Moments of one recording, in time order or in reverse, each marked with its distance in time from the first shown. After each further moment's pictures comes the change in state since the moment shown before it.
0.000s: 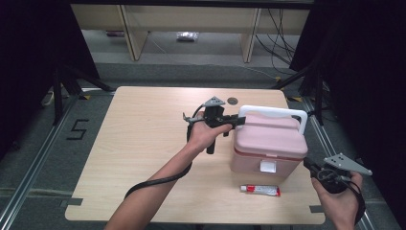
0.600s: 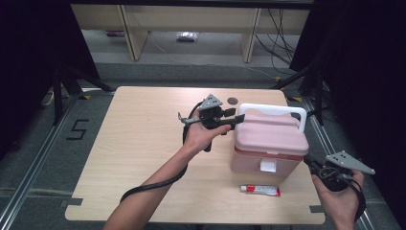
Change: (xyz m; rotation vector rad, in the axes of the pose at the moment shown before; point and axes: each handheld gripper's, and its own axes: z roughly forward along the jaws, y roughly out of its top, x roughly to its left) left arm -0.012 0.006 -0.022 -0.104 0.066 0.131; right arm 0.000 0.008 -0.002 -0.055 0.003 0.009
